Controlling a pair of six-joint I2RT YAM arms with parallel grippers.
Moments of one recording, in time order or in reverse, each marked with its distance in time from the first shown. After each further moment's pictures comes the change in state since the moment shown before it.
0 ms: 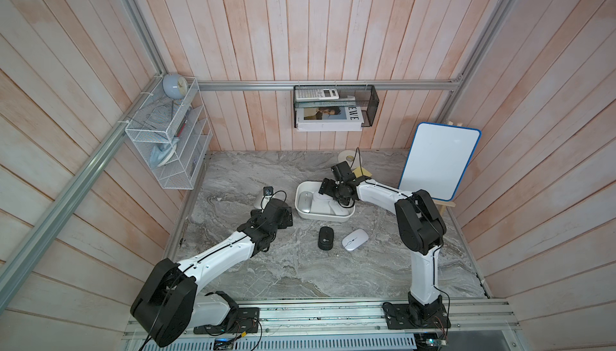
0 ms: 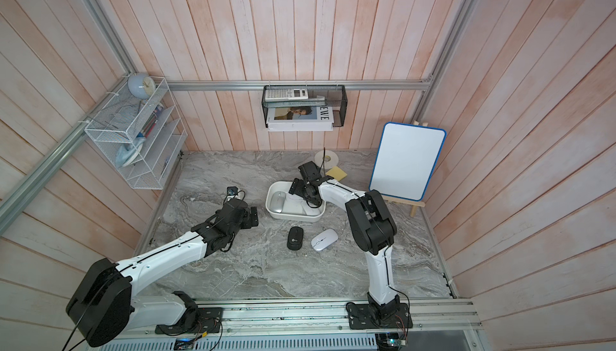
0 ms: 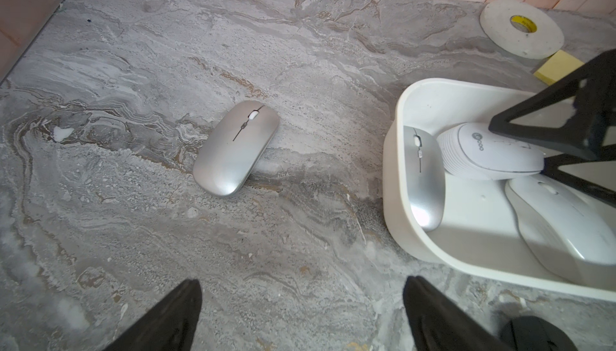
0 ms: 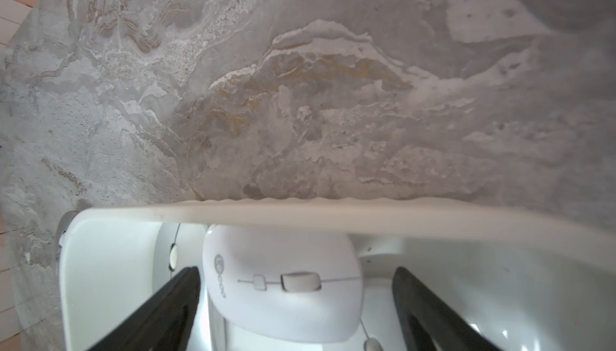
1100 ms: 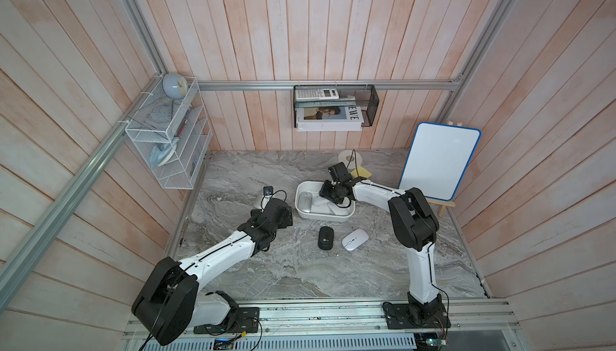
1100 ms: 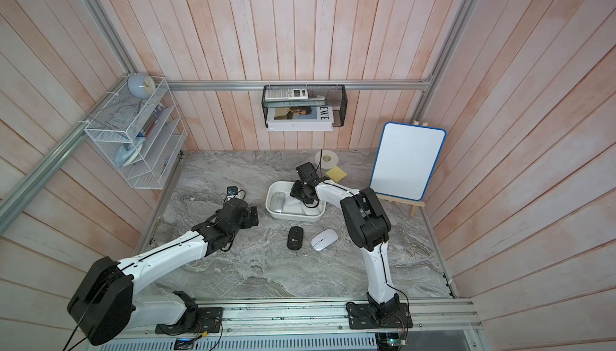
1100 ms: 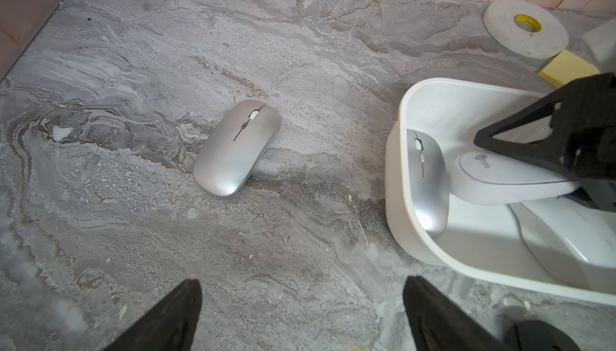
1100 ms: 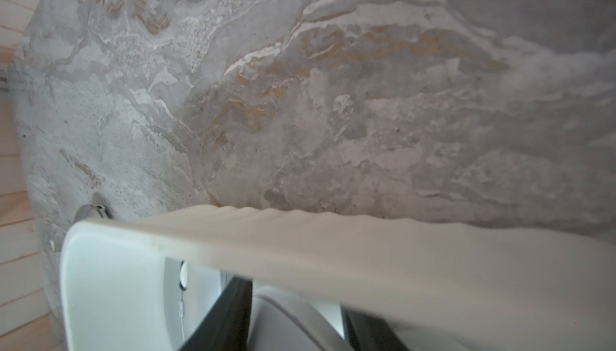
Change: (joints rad) left arm 0.005 0.010 0.000 0.006 -0.002 0.000; right arm 0.009 0.049 0.025 0.037 -0.059 0.022
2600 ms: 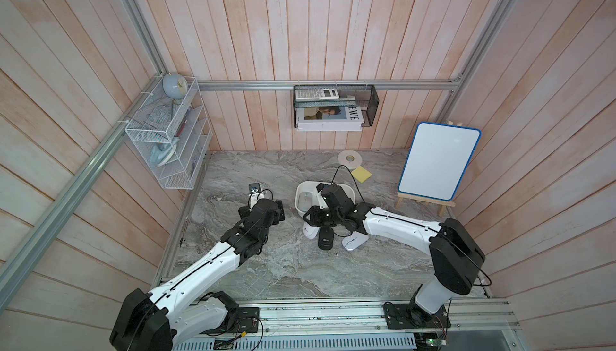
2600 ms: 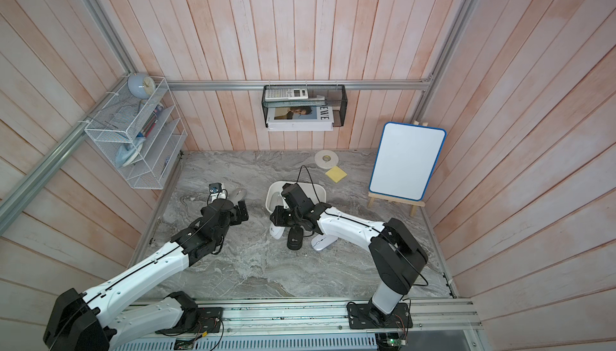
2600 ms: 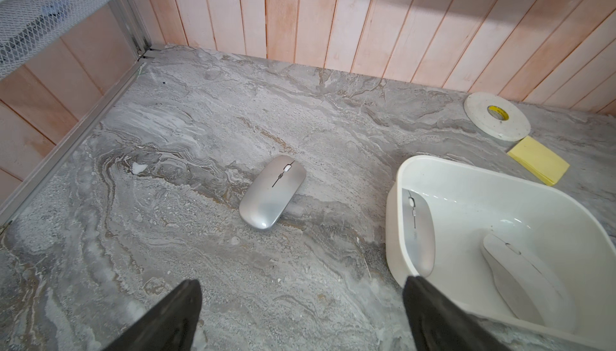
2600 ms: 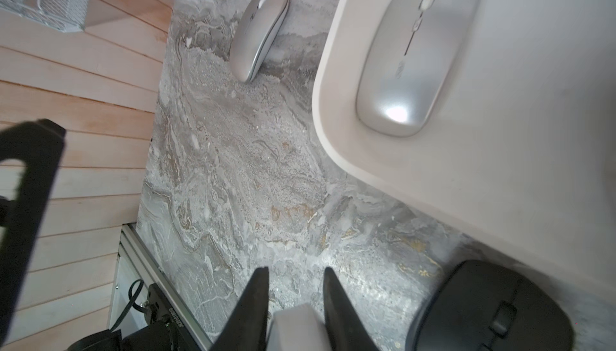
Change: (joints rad) left arm 0.002 -0.225 -0.013 -0.051 -0.113 0.003; right arm 0.299 -0.430 -0.401 0.139 -0.116 -0.104
